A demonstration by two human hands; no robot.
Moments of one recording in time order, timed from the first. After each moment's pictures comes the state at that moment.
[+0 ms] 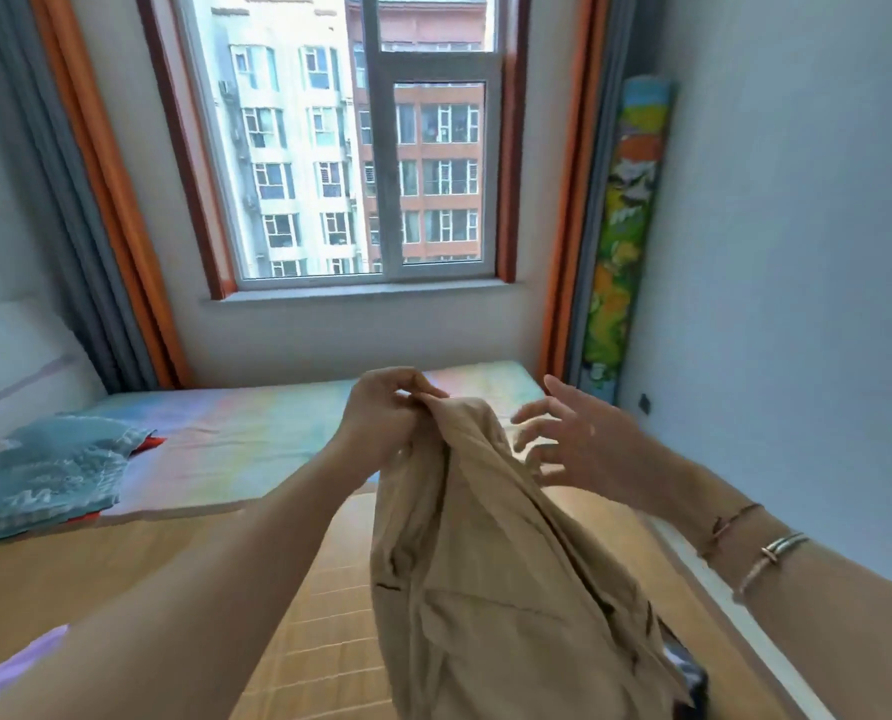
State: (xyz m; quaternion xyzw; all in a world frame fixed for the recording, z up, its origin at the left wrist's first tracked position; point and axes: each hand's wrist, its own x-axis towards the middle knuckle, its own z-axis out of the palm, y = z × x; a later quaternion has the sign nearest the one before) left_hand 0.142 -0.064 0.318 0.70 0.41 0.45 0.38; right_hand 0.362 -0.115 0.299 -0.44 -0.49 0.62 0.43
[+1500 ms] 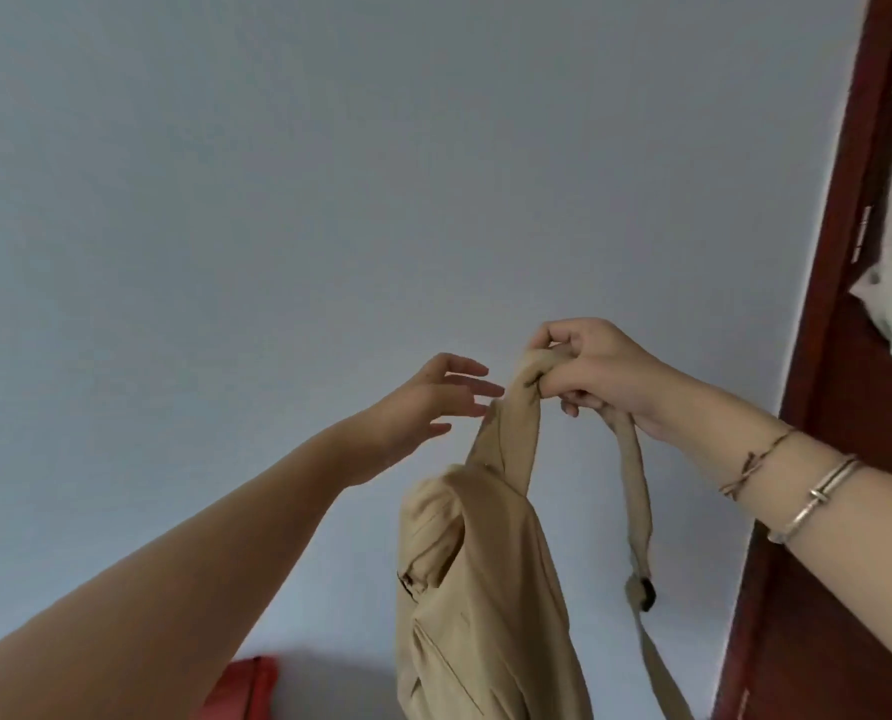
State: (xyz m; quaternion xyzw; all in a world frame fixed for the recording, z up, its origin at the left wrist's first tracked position) left_hand 0.863 -0.718 0.407 0.73 -0.36 -0.15 0.57; right_hand 0.782 -0.908 0.445 -0.86 -0.09 -0.15 0.48
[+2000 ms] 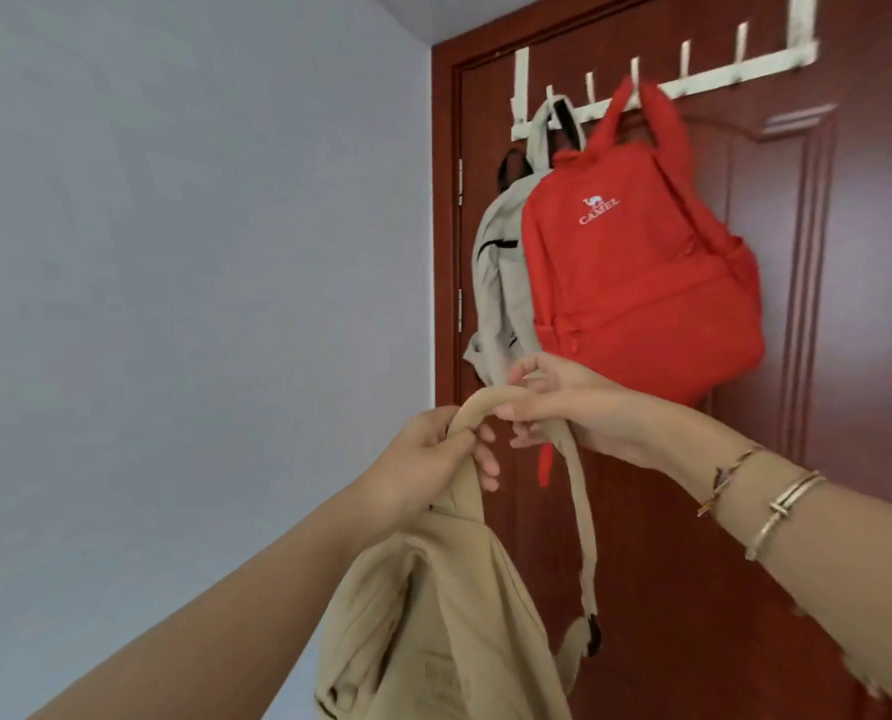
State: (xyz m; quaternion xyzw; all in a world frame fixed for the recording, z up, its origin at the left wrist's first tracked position) left_hand 0.863 -1.023 0.456 0.51 -0.62 -0.27 0.54; right_hand 0.711 -1.123 0.495 -0.80 0.16 -0.29 0.51
